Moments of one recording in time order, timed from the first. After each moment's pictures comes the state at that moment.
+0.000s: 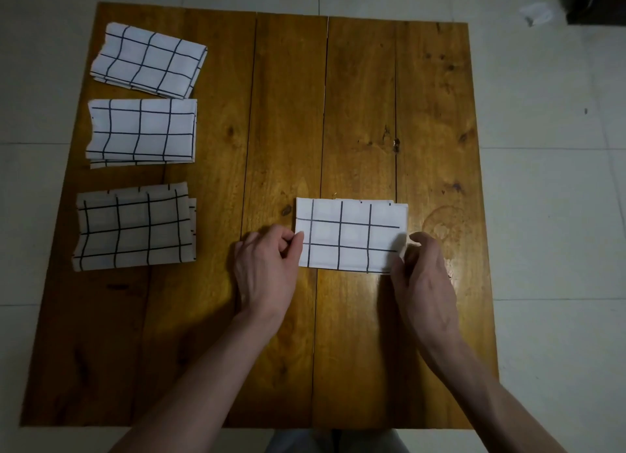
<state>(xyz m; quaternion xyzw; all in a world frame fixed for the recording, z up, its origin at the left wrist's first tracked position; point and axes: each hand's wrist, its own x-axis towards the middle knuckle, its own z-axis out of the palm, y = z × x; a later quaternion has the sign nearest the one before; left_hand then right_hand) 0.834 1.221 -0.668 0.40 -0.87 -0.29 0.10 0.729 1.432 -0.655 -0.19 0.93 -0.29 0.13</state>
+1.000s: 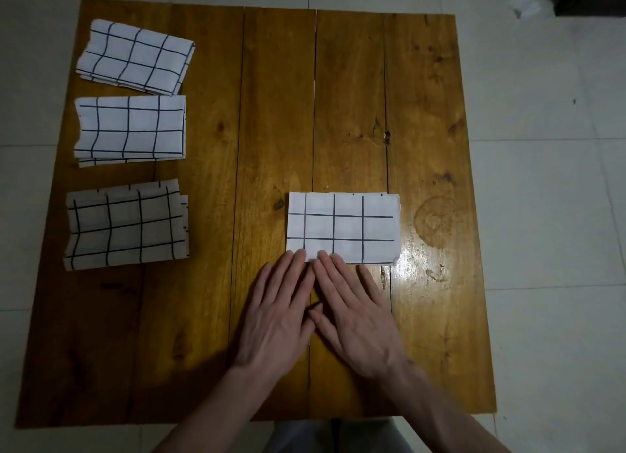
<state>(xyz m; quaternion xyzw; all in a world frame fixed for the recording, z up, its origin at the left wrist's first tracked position) 0.906 1.264 -0.680 0.12 -0.98 -0.13 -0.08 0.802 1.415 -0.671 -0.48 0.86 -0.07 0.15</state>
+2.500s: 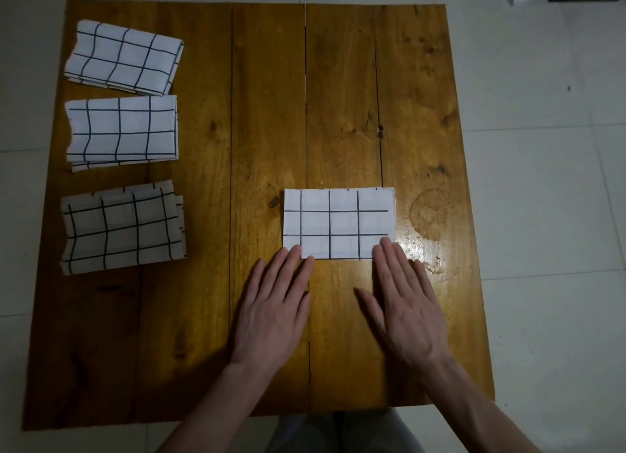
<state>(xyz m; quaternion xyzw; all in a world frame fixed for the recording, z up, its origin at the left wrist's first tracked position) 0.906 1.260 -0.681 0.13 -0.98 -0.11 -0.07 0.774 1.467 -0.675 -0.36 0.92 0.00 0.12</state>
